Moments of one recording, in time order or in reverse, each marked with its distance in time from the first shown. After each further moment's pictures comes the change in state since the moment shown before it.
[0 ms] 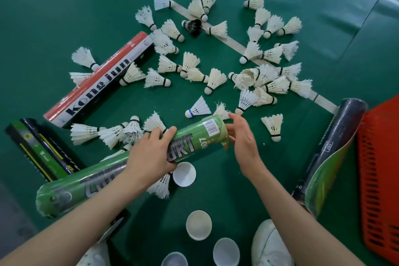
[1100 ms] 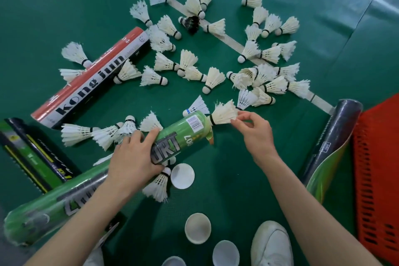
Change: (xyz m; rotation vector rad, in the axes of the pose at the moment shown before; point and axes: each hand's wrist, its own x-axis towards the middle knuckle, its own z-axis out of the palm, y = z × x) left_hand -0.006 -0.024 0.000 -0.061 -0.028 -0.111; right_hand 0.027 -0.011 -0.023 -0.275 0.138 -0.009
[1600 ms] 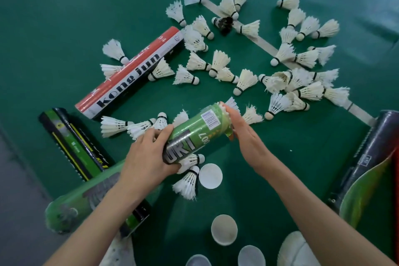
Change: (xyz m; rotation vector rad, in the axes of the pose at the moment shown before) left_hand -0.019 -0.042 -0.011 -0.189 0.077 -0.026; right_hand -0.044 -0.047 0.071 0.054 -0.567 -0.094
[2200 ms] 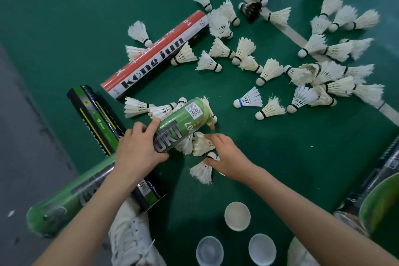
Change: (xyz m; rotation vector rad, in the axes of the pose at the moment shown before) left_hand -0.019 -0.052 -0.002 0.132 -0.069 -0.264; right_hand 0.011 0.072 0.063 -0.800 -0.286 -0.057
